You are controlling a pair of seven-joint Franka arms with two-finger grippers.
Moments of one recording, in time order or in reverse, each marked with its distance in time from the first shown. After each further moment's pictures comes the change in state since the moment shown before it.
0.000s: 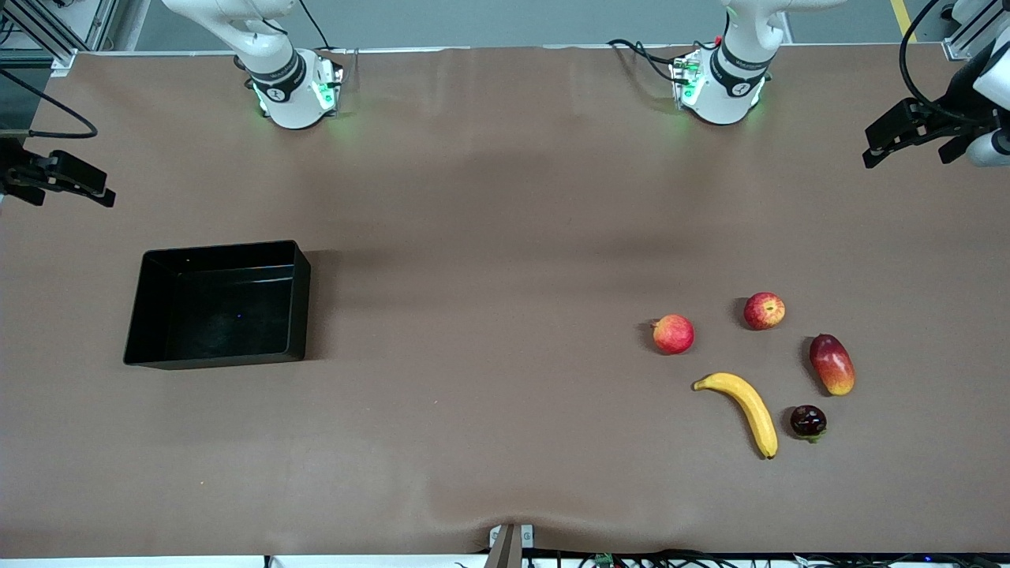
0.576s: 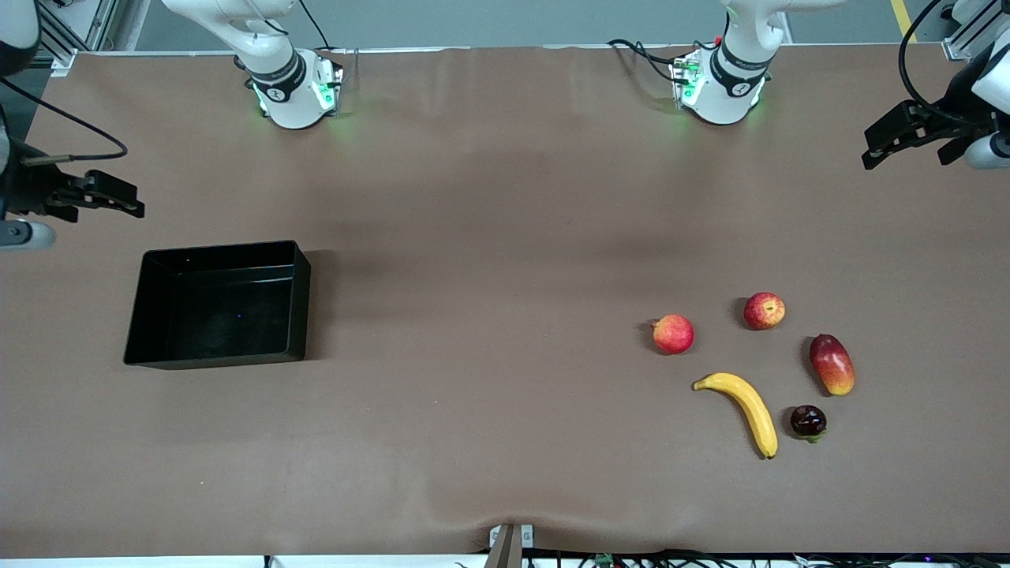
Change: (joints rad) left arm 0.000 0.007 0.000 0.001 0.000 0.000 0.000; right arm 0.012 0.060 0.009 -0.025 0.015 0.000 -0.084
